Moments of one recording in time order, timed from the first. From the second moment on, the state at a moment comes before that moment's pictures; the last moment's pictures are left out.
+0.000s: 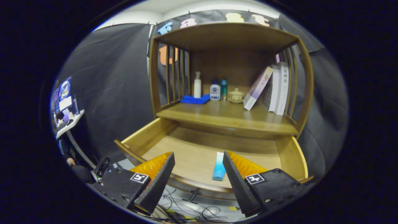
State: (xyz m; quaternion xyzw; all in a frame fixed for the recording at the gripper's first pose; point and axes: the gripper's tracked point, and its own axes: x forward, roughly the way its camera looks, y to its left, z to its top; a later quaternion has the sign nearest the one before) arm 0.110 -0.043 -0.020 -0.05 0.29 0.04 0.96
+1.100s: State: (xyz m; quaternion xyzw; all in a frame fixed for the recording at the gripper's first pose) arm 0.169 -0.096 -0.120 0.00 0.60 -0.01 0.80
